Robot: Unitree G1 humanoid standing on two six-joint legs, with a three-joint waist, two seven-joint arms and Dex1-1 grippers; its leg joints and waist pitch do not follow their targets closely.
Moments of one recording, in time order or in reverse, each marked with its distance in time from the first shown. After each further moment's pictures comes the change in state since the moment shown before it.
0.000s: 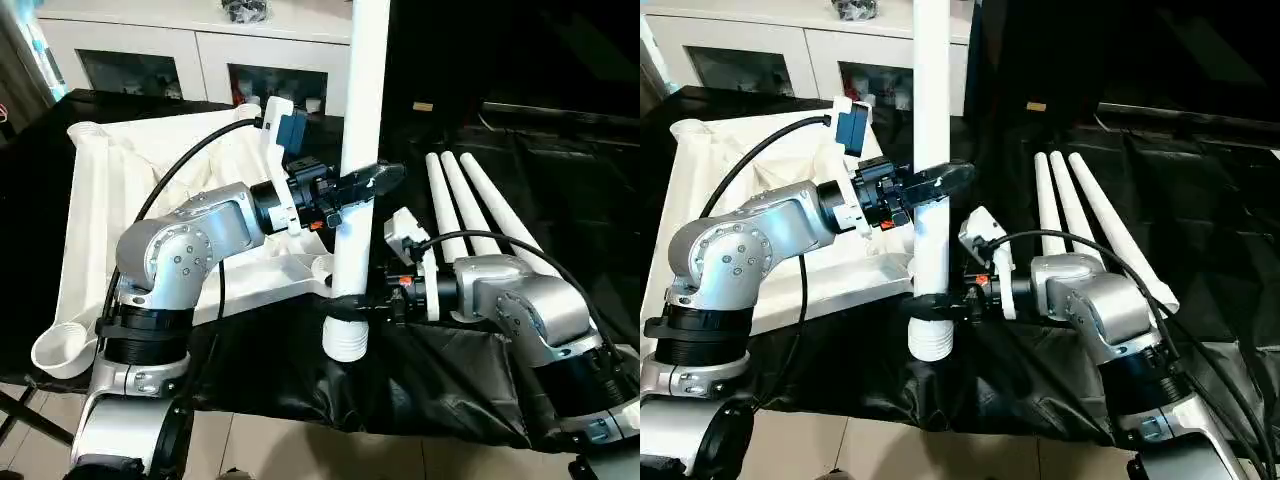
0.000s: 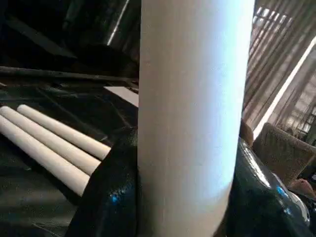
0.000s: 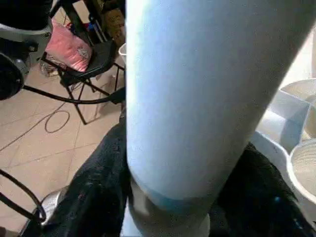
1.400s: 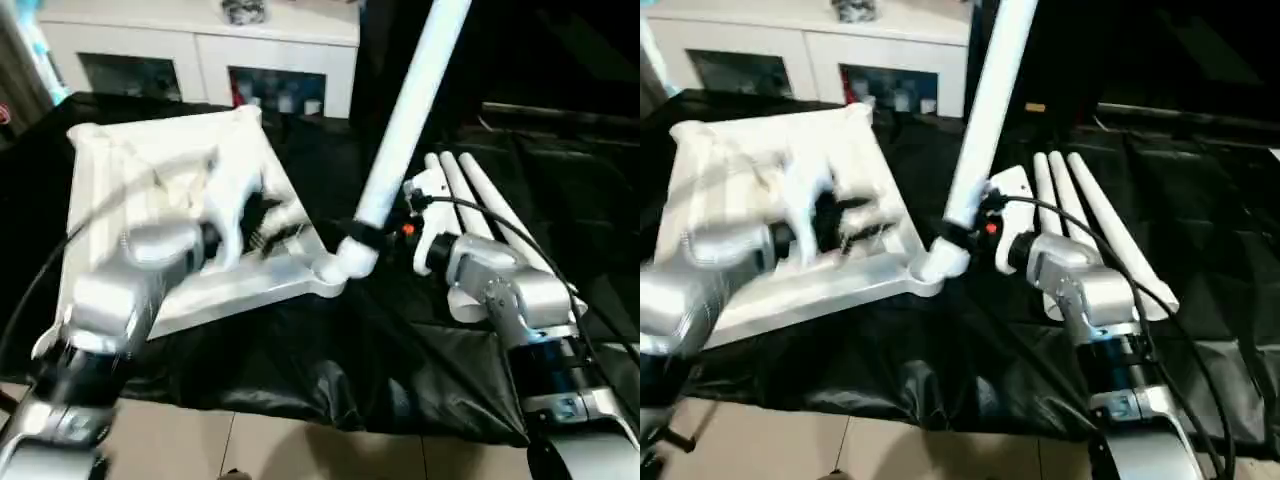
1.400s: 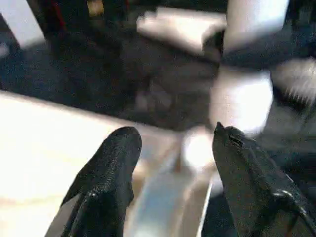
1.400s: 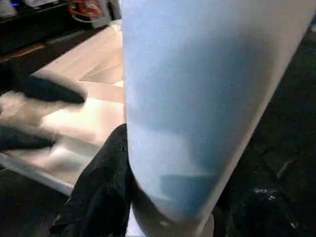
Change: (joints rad) left arm 0.252 0.331 -0.256 0.041 0.468 -0.369 -0.009; right arm -0.056 0.202 -0.205 0.223 -0.138 -0.201 -0.515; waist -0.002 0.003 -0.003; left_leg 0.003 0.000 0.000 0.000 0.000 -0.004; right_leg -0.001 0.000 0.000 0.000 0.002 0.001
